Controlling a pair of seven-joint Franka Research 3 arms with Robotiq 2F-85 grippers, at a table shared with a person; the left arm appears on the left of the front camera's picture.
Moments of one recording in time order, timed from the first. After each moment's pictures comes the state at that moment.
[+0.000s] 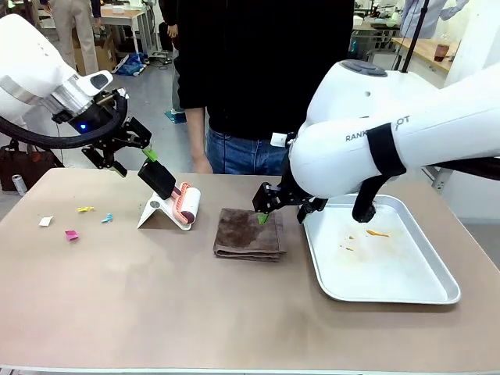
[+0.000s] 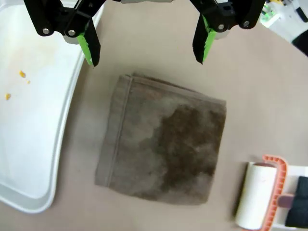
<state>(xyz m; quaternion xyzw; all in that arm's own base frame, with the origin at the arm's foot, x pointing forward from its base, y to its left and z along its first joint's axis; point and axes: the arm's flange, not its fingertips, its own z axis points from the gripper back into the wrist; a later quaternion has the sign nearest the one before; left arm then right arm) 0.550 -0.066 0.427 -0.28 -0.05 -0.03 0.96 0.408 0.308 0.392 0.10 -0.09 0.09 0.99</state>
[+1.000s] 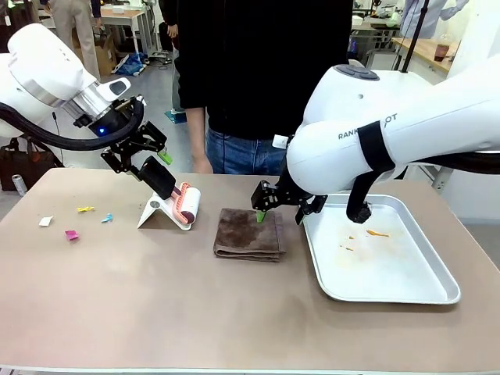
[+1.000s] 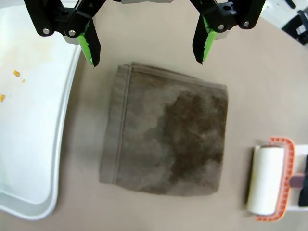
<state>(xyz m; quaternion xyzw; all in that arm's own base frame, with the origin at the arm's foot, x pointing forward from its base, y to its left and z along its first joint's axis) 0.566 -0.091 0.412 -0.30 -0.02 -0.05 0.95 0.426 0.307 0.380 0.11 -0.08 0.04 0.99</state>
